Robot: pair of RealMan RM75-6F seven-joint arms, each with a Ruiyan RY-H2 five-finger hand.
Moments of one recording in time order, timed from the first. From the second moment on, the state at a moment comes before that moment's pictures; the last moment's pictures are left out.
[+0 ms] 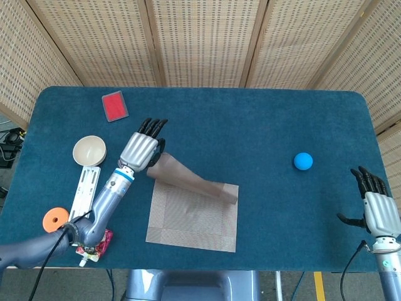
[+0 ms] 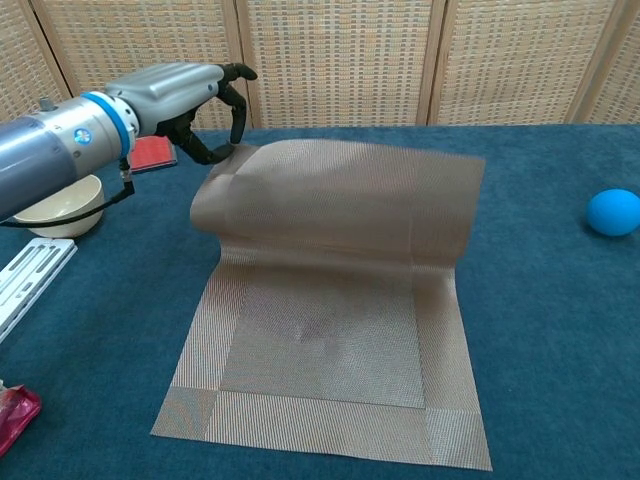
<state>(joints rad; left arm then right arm) -0.83 -1.67 -0.37 -1.22 1.25 0.90 0.35 0.16 -1.07 0.13 -1.68 -1.28 1.30 0.07</state>
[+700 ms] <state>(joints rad) -0.95 -1.78 -0.43 -0.95 0.83 0.86 0.64 0.17 -1.09 0.13 -1.67 -1.26 1.28 0.04</state>
